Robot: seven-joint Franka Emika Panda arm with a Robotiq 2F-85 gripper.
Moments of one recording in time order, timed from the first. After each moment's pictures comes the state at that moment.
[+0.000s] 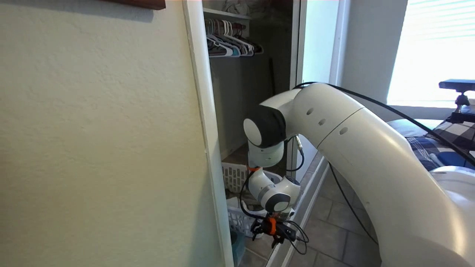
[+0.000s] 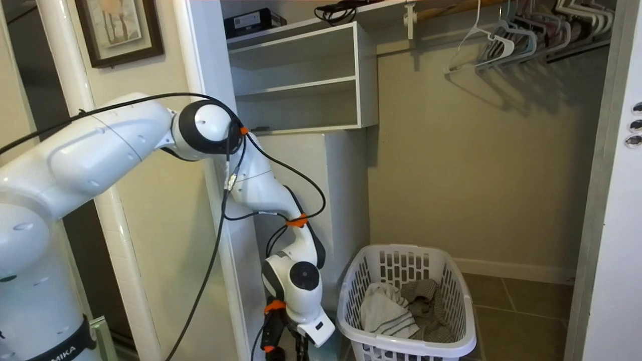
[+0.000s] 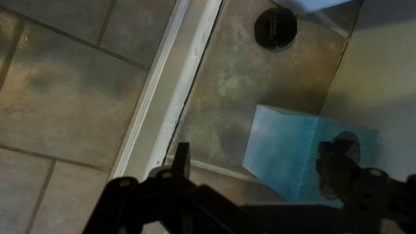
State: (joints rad) arm 0.06 1.00 -0.21 -2.02 1.63 2.60 -0.86
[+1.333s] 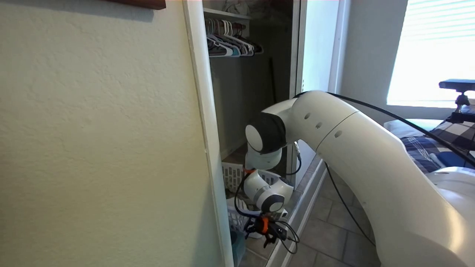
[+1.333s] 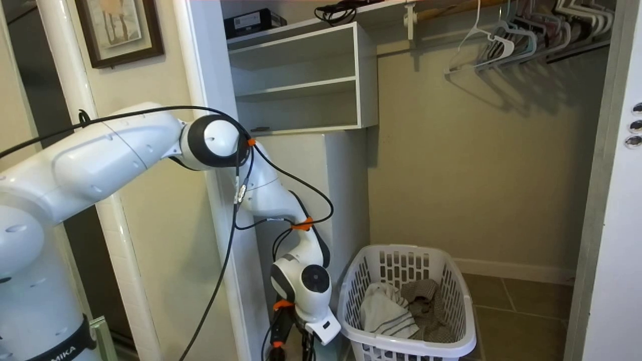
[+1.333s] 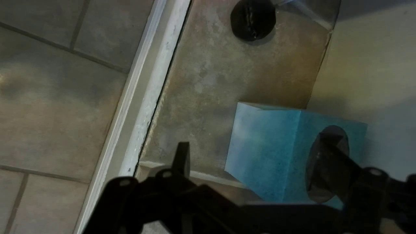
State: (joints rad) arm 0.02 1.07 -0.15 -1.90 1.55 2.59 -0.75
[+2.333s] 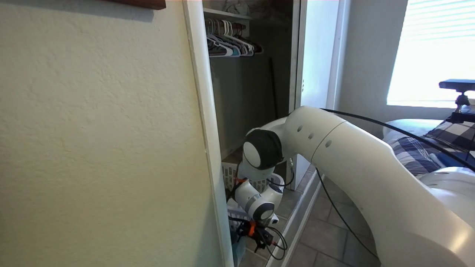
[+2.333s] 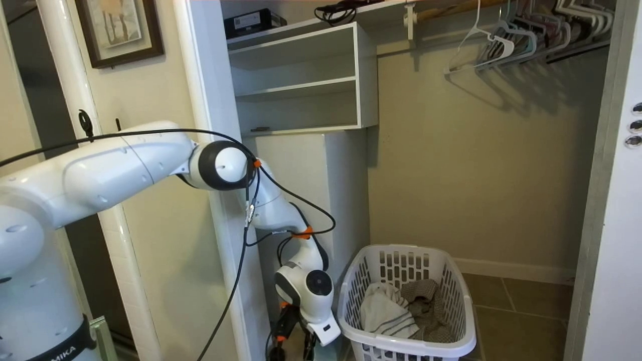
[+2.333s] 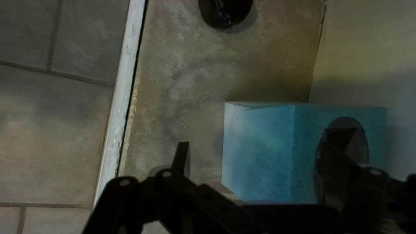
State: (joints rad) arm 0.02 1.22 -0.10 -1.70 1.50 2.65 -0.50
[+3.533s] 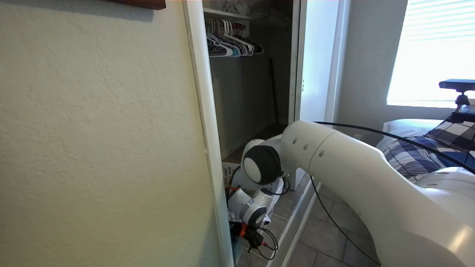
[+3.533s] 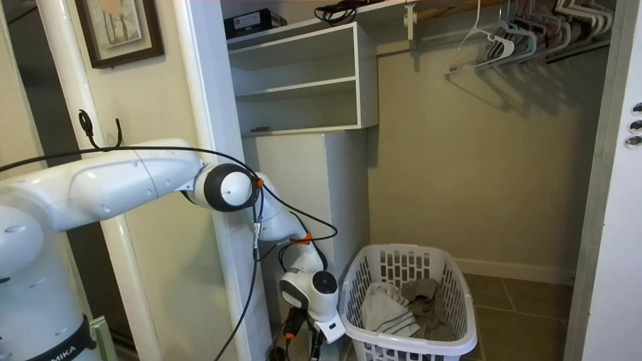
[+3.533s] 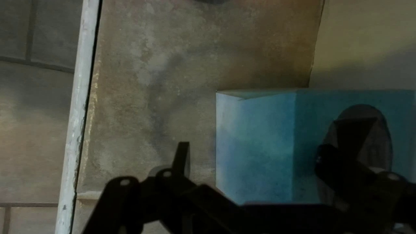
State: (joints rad) arm 0.01 1.36 -0.06 -1.49 1.34 2.71 -0.30
